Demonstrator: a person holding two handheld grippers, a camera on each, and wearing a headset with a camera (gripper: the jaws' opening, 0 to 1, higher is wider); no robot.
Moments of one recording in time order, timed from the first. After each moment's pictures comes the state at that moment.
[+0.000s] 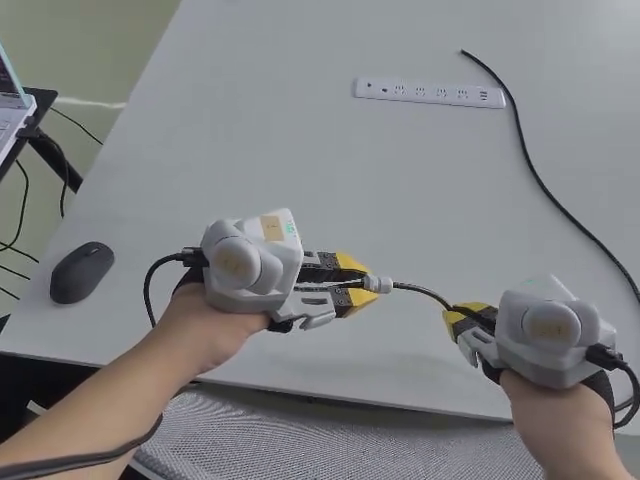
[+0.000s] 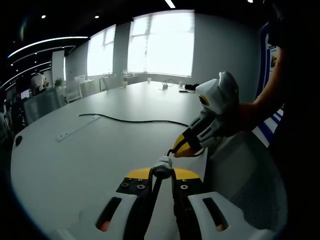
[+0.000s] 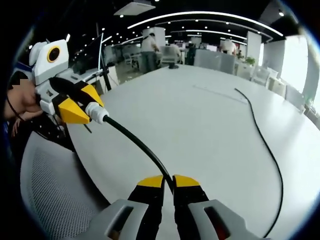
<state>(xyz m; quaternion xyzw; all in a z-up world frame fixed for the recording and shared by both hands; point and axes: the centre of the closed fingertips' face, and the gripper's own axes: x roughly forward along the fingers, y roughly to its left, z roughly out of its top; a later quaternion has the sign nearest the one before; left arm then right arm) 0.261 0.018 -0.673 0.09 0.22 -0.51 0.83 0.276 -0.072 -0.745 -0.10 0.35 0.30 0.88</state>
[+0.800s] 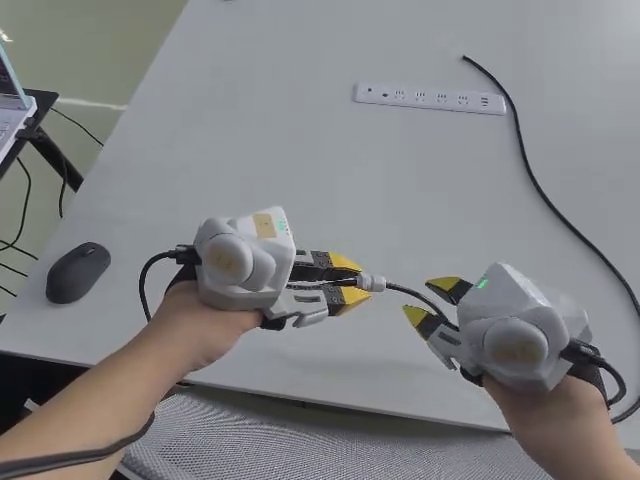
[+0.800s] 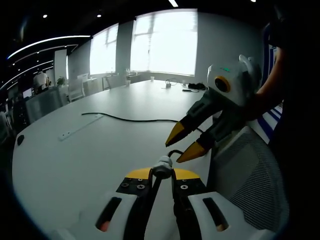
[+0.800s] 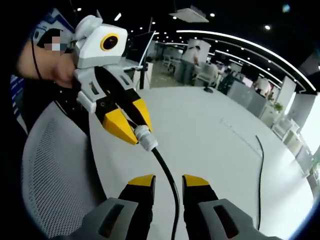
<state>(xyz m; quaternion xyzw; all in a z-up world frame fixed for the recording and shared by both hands) 0.269 0.017 -0.674 0.09 0.22 -0.50 0.83 0.276 -0.018 -0.696 -0.24 0.24 0.43 0.84</state>
